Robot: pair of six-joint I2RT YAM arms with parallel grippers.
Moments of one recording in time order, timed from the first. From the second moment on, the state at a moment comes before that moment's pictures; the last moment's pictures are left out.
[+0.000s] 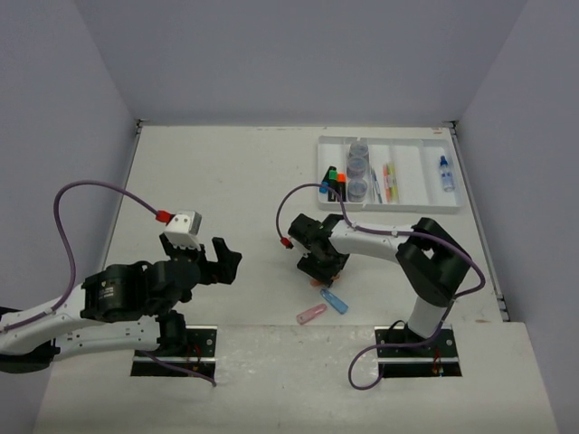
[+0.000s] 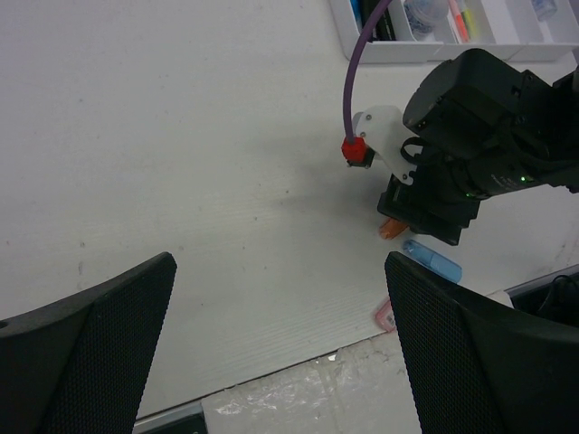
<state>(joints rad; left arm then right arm) -1.32 0.61 0.94 -0.99 -0.81 -0.85 0.90 1.77 1.07 -0.83 0.11 -0.06</state>
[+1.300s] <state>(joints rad) -1.32 0.63 0.89 -0.98 -0.80 -0.82 0.25 1.46 1.31 -0.58 0.43 0.07</state>
